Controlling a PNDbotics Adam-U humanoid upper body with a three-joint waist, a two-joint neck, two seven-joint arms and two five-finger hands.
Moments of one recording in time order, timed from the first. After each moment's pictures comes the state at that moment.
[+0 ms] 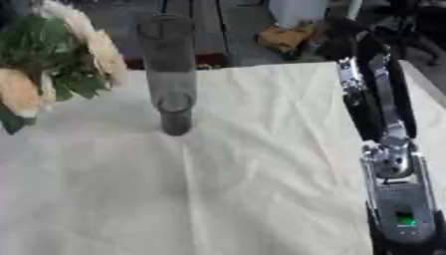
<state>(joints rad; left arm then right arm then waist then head) -0.79 0.62 -0.18 -1.39 -0.68 0.28 -0.10 -0.38 -0.22 -0.22 -1.97 0.39 -0.21 0.03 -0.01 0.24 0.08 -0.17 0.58</state>
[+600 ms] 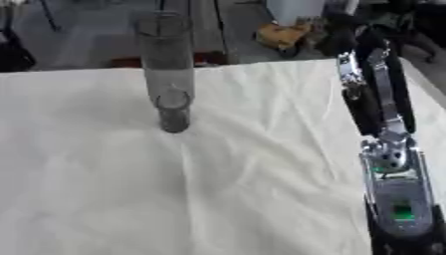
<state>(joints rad) -0.95 0.53 -0.14 -1.48 -0.44 0.35 0.09 -0.38 -0.22 -0.21 -1.96 0.39 -0.22 0.04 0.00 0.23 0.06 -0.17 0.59</state>
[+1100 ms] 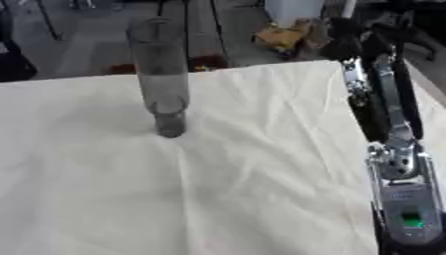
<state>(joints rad) -1.09 0.47 -0.11 -1.44 -0.22 0.29 0.31 -0.39 -0.23 -0.21 -1.96 0.39 -0.22 0.04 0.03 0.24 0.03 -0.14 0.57</state>
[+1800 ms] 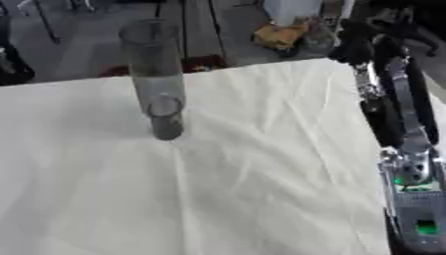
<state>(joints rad) -1.21 0.39 -0.08 -1.36 0.00 0.12 0.57 -0.40 -0.24 -0.20 -1.96 0.39 -0.23 0.05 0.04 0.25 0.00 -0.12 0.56</state>
